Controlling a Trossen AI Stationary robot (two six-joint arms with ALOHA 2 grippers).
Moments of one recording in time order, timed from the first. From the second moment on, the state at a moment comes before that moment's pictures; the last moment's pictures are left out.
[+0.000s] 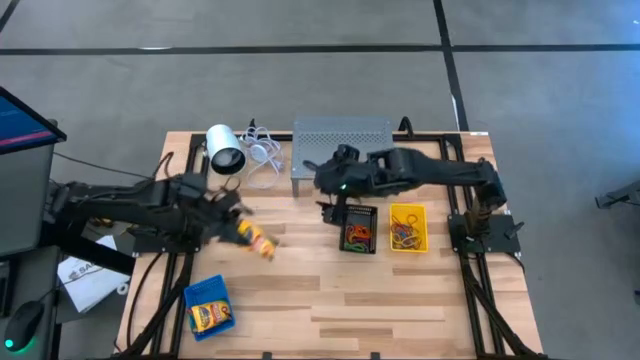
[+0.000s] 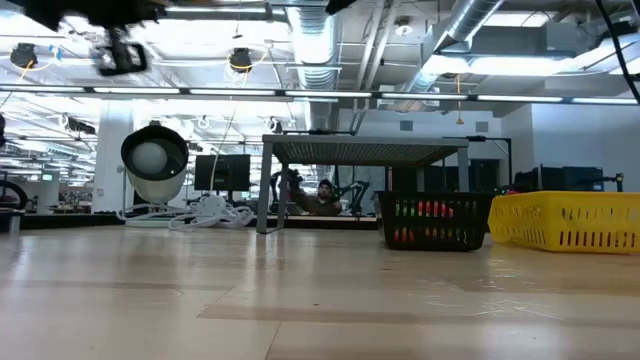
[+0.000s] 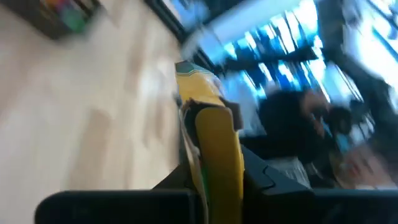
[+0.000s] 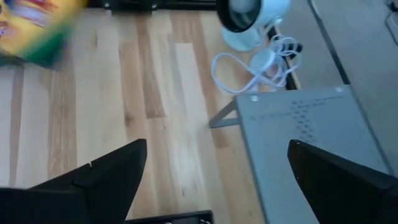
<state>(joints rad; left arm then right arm) 0.02 0.65 0.53 -0.18 0.53 -0.86 0.08 1.88 2.15 -1.16 0.36 0.07</state>
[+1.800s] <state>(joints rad) -0.84 0.94 0.56 -0.45 0.33 -1.45 0.04 1.89 2.18 -1.30 0.37 0.20</state>
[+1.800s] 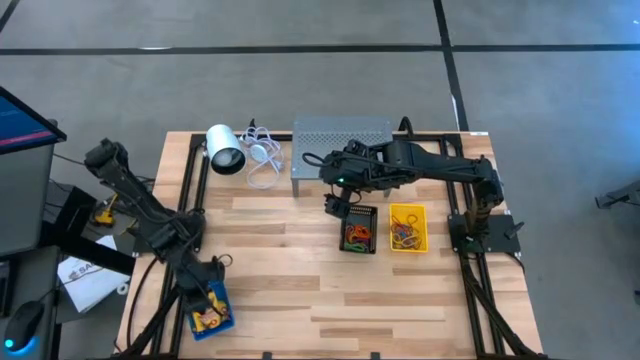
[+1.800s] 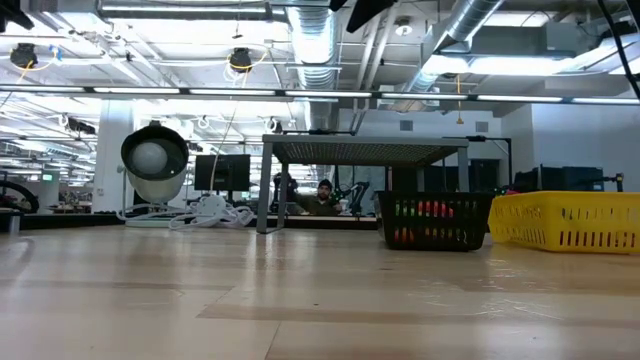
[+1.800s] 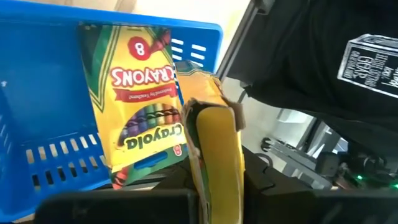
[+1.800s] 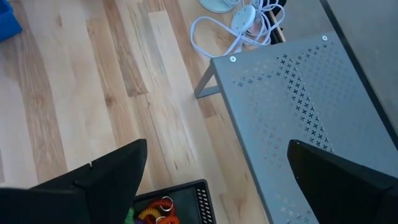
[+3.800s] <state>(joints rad) -0.71 0.69 0.56 -0.77 0.46 -1.68 0.08 1.89 2.18 -1.36 0.45 0.19</state>
